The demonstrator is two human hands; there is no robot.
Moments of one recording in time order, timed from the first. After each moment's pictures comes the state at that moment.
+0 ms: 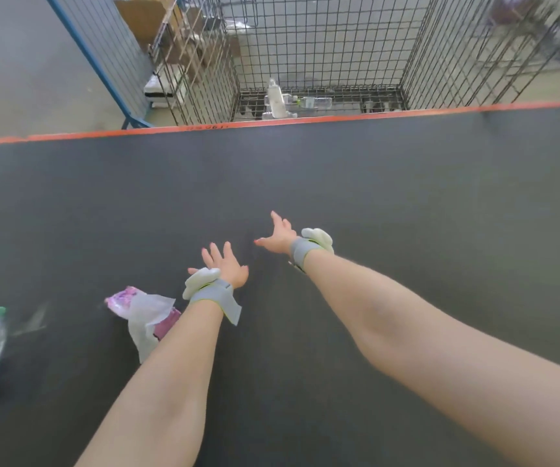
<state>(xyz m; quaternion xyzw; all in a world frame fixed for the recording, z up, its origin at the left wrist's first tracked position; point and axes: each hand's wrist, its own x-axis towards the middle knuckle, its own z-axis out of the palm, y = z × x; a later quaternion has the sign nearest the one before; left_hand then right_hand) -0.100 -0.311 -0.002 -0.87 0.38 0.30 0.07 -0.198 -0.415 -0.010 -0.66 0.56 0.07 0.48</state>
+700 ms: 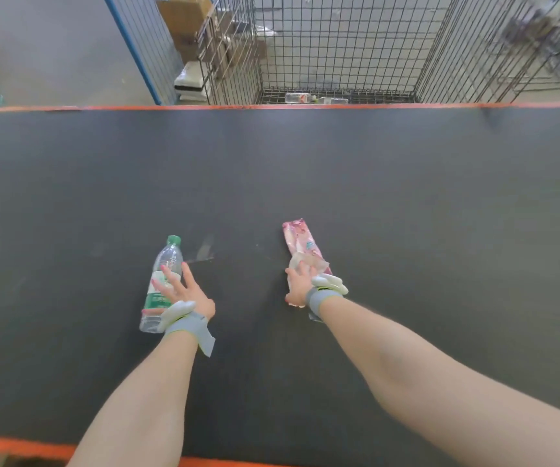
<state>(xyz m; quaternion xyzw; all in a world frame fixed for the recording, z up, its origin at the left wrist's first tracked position) -0.104 -0.083 -0.005 -0.94 0.26 0.18 0.09 -0.284 -0.209 -0.041 -0.80 0.48 0.25 0.26</state>
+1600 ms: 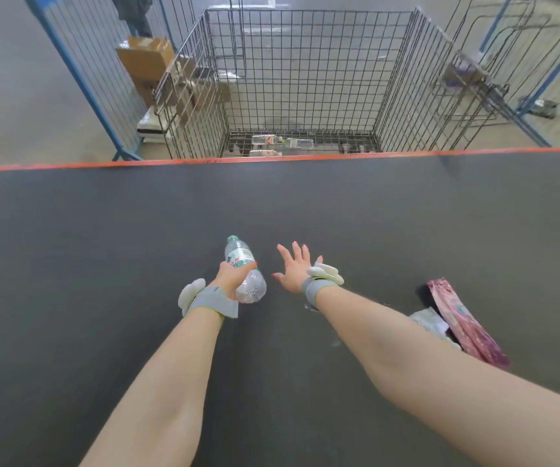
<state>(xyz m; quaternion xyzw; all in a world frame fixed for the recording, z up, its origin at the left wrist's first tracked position) -0.117 -0.332 0.027 -0.75 0.13 0.54 -0.35 -0.264 -0.396 -0.009 -0.80 0.55 0.11 0.22</state>
